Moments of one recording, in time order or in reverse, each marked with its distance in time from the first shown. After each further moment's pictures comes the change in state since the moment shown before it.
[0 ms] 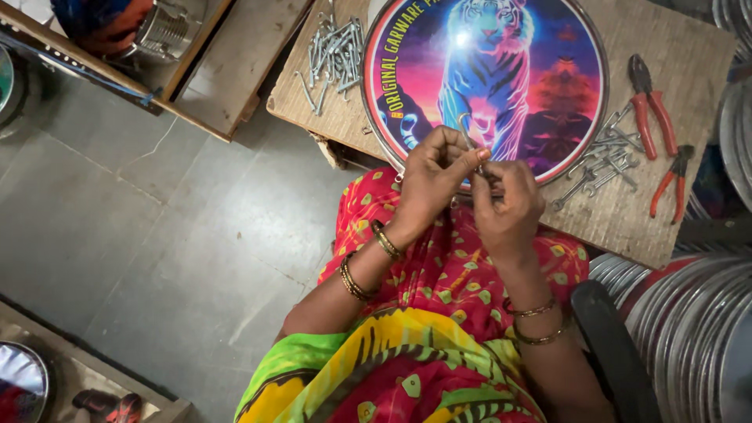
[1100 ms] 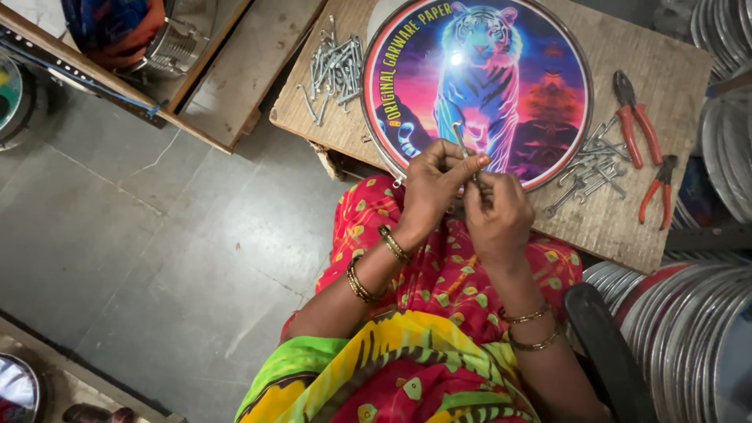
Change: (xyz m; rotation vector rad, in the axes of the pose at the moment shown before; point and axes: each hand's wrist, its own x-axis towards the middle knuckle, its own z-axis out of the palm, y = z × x) left_hand -0.004 0.001 0.008 0.092 0.086 -0.105; right_hand -0.010 -0.001 0.001 -0.096 0.027 -0.031
